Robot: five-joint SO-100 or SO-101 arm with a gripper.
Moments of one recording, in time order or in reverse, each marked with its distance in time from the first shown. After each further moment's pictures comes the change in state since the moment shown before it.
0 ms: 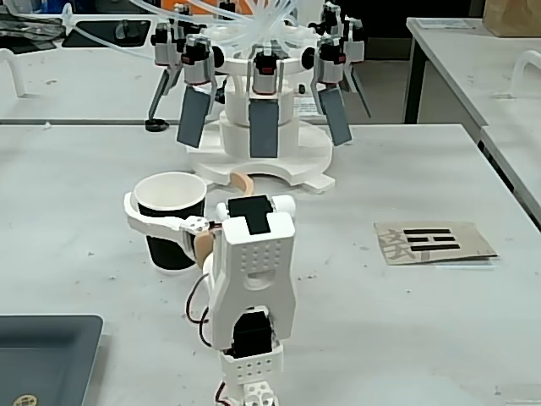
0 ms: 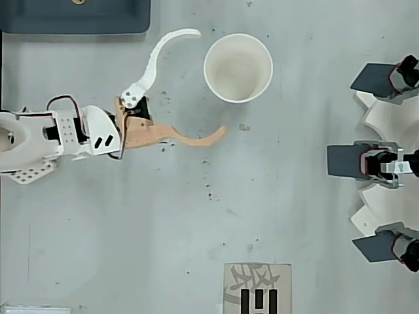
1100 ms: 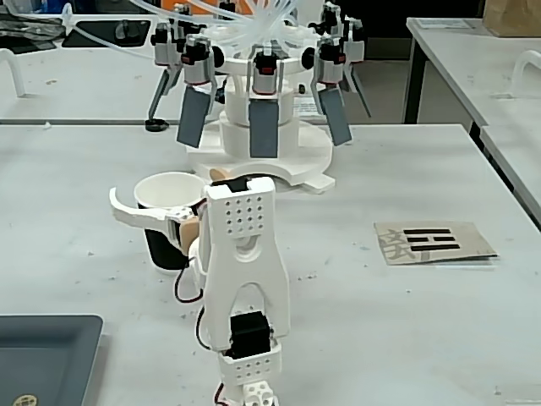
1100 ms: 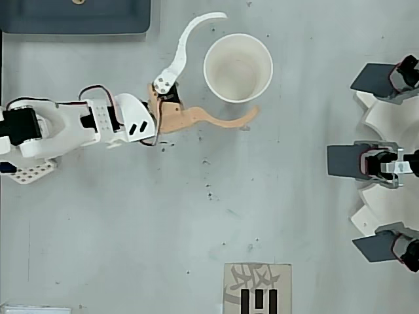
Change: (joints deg) arm -3.1 -22.1 -21.8 1.2 1.8
